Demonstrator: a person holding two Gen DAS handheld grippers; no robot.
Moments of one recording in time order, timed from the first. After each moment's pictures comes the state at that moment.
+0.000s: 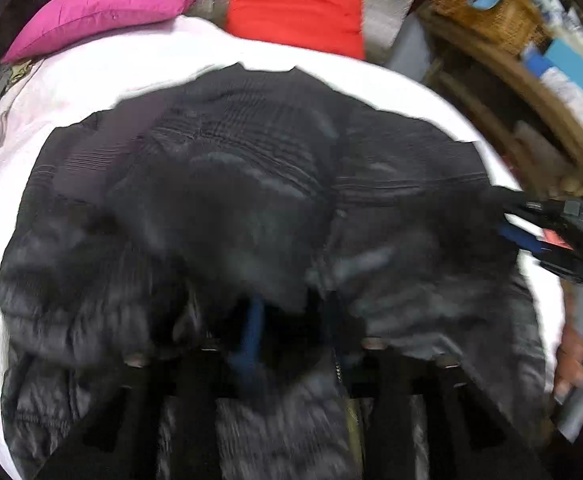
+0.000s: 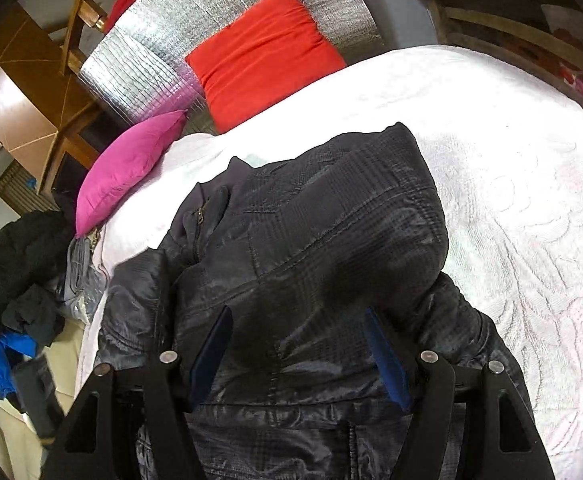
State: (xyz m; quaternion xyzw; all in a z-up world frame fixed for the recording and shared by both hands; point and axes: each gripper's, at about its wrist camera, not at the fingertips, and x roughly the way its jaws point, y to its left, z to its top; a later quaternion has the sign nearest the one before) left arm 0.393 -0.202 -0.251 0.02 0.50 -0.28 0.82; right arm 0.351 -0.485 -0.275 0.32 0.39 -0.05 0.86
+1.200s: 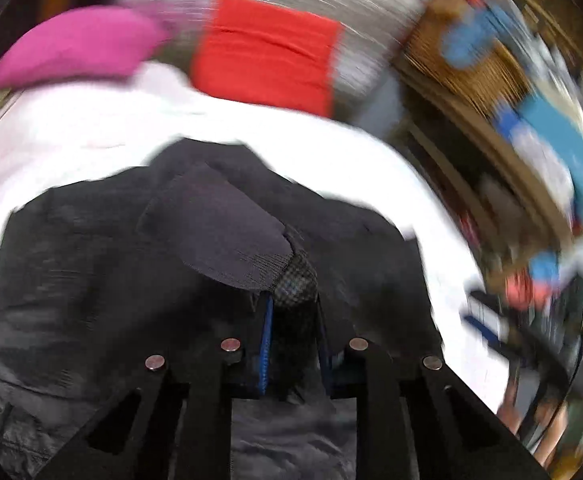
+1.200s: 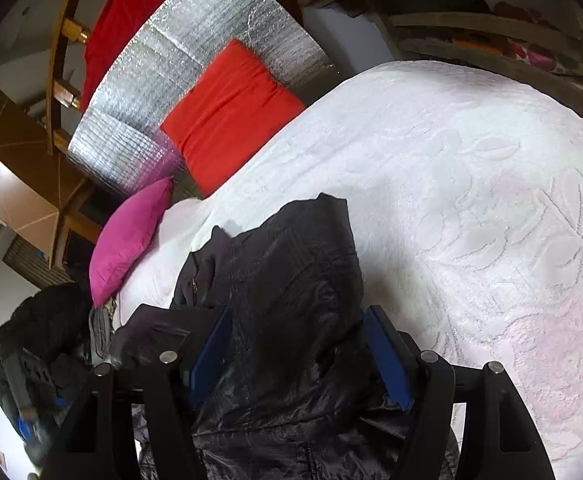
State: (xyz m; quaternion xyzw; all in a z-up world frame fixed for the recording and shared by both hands) left arm 0.413 -0.281 -0.197 -0.01 0.46 -0.32 0.83; right arm 0.312 -0.559 -0.257 0.41 0.32 -0.09 0.85
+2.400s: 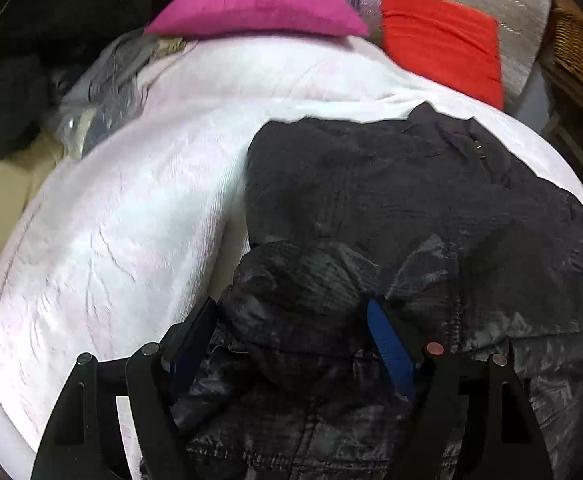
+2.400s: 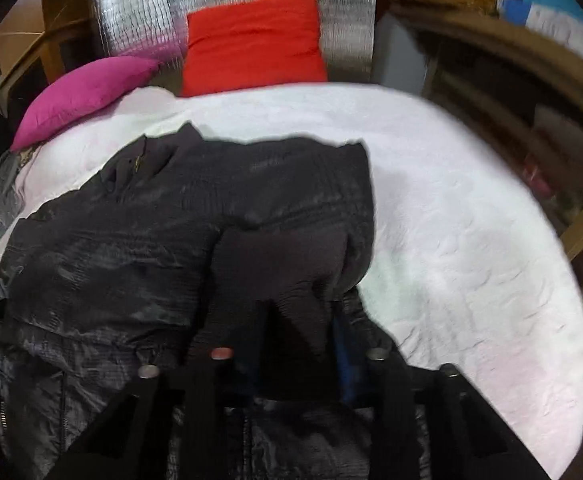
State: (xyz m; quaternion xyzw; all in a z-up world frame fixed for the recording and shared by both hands) left arm 0.437 -0.088 -0.253 0.03 0.47 -0.06 0.88; right arm 0.340 -0.458 -0.272 0.09 0.43 -0.16 0.89
